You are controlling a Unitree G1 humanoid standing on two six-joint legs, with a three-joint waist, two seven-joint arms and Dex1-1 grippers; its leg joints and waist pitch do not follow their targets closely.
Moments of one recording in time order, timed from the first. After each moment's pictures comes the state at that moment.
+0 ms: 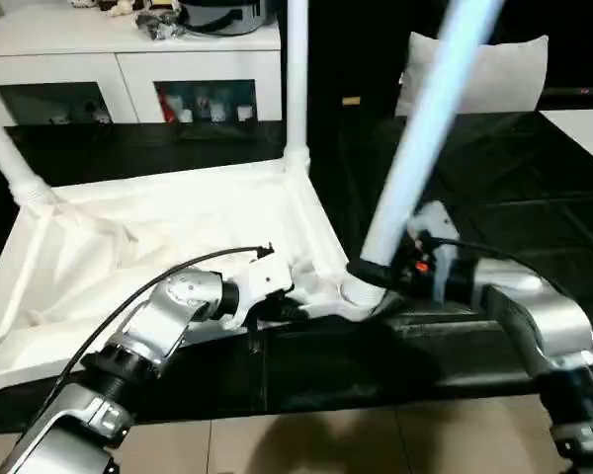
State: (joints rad) left arm -0.52 0.40 -0.42 0.41 0.00 0.15 -1.07; right arm -0.47 -0.44 0.15 0.25 0.28 0.45 0.97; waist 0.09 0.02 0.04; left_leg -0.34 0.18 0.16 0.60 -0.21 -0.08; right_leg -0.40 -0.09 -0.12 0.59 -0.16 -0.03
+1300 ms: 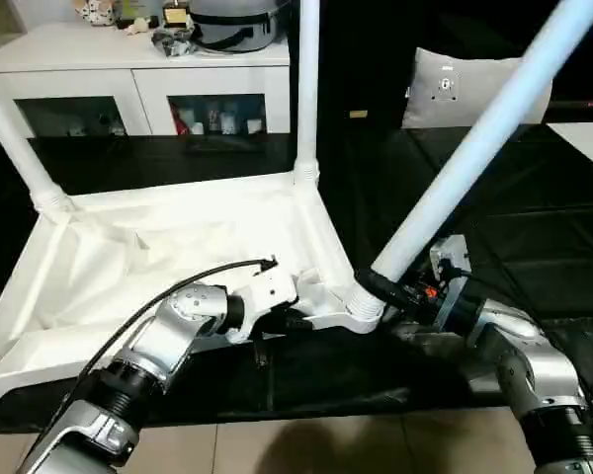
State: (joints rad) left arm -0.47 0.34 -0.40 0.41 0.02 0.16 -1.01; right arm -0.28 -0.34 0.02 0.31 0.34 0.18 0.93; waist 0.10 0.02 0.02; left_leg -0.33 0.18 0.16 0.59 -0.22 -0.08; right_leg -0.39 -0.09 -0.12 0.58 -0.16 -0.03
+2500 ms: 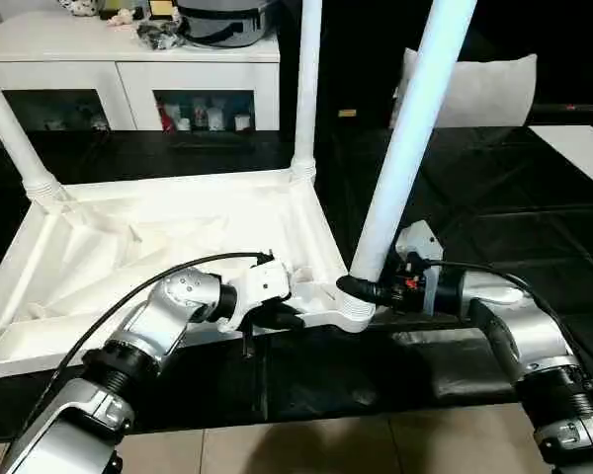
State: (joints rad) left arm -0.55 0.39 -0.41 0.53 0.04 0.06 -1.12; right arm -0.43 -0.40 0.15 0.40 0.24 0.19 1.08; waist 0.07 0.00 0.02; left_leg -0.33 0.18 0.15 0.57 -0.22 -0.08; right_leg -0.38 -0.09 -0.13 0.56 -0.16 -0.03
